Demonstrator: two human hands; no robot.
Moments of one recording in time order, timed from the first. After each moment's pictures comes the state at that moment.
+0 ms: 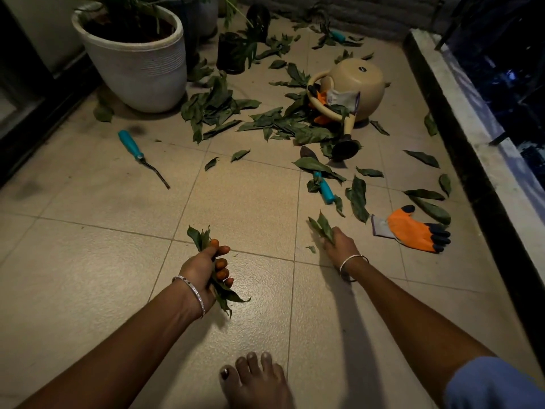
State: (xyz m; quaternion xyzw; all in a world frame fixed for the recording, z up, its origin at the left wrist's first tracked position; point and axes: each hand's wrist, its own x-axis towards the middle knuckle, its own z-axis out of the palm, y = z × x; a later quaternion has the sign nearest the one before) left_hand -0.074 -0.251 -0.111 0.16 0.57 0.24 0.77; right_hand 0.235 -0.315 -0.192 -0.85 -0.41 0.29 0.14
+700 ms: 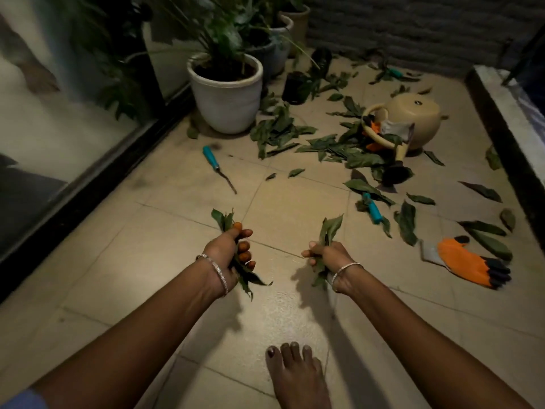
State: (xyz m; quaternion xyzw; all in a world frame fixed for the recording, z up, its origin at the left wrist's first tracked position) left_hand -0.138 -0.266 -0.033 0.16 0.55 0.31 0.75; right_hand 0.076 -0.298 -0.107 -0.68 -0.16 0.57 0.44
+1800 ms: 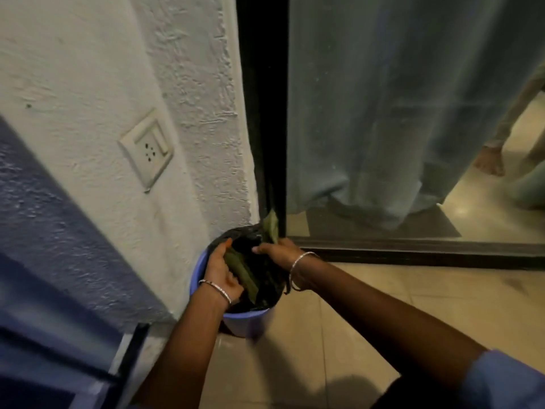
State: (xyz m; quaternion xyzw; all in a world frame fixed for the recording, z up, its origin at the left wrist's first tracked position) left_hand -0.616 -0.712 0.118 -0.22 0.50 0.78 0.30; right_hand -0.577 -0.587 0.130 -0.28 -0.64 0.71 -0.09
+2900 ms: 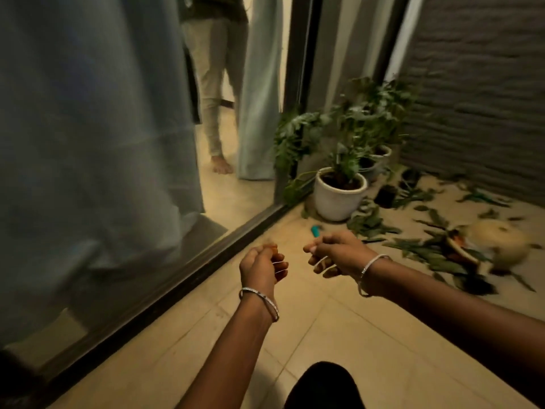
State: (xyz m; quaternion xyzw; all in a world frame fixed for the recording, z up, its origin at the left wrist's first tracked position) left_hand -0.334 -0.411 0.191 0.16 0.54 0.63 0.53; right_hand -0.184 -0.370 0.230 -0.57 -0.59 0.51 0.25
